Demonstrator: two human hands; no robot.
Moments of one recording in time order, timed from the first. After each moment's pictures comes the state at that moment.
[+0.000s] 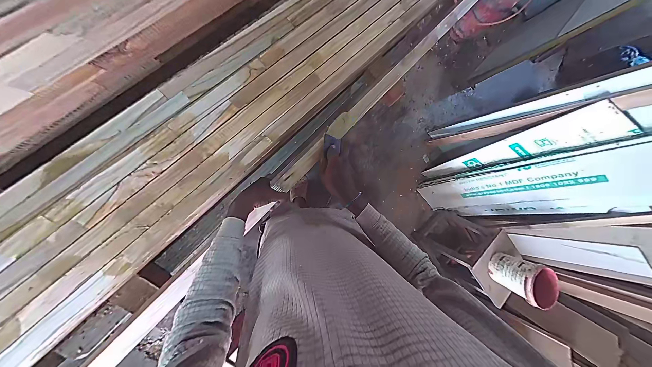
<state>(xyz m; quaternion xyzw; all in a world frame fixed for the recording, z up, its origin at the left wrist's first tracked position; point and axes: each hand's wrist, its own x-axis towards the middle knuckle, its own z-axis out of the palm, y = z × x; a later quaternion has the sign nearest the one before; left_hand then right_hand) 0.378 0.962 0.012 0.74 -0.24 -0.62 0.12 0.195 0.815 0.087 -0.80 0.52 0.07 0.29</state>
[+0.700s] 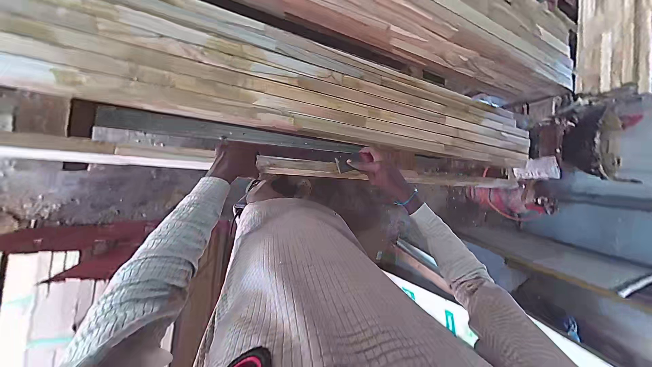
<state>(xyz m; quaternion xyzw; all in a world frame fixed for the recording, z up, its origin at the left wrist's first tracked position) 0.315 0.953 0.032 0.90 -0.15 -0.40 0.01 0.204 0.567 0.142 -0.96 -0.19 0.11 0.19</state>
